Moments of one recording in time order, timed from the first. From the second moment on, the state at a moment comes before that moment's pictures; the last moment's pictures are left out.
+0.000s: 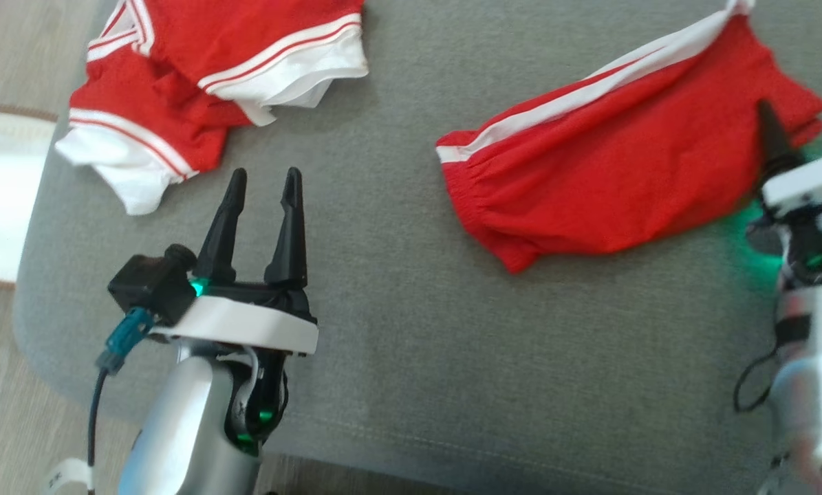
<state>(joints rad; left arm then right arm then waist) -0.24 0.04 -0.28 0.12 -0.40 0.01 -0.26 -0.64 -0.07 -0.35 0.65 0.66 0.13 0.30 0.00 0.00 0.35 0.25</state>
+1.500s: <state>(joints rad) -0.21 0.04 -0.24 0.13 -0.37 0.00 -0.26 -0.56 -0.05 -0.57 0.84 0.59 0.13 0.00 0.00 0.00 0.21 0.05</state>
